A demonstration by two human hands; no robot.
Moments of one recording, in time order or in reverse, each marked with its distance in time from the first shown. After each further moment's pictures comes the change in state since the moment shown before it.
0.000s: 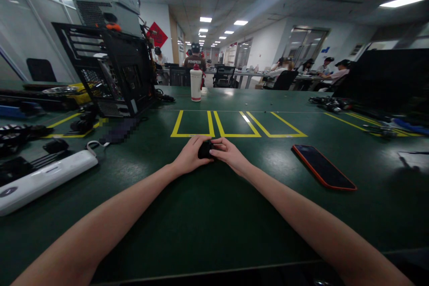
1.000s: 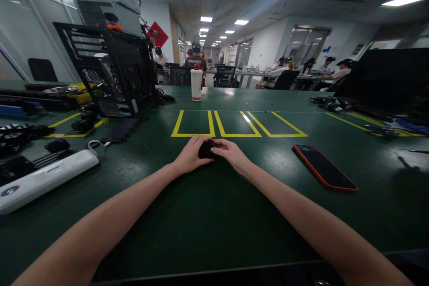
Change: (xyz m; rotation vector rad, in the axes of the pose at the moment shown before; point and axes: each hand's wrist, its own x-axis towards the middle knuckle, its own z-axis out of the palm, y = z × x) left_hand 0.000 0.003 -0.002 -0.038 -0.001 0.004; right_hand 0.006 0.001 -0.003 -0.053 0.021 -0.017
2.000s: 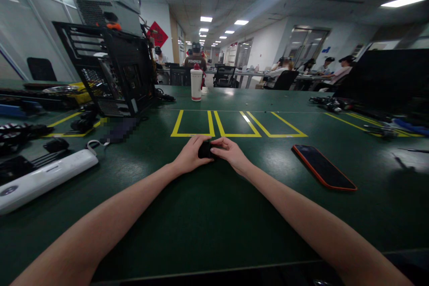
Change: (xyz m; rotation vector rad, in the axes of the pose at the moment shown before) left_hand 0.000 -0.001 0.001 0.016 0.002 0.000; right_hand -0.004 0.001 -0.001 0.002 0.009 -0.049
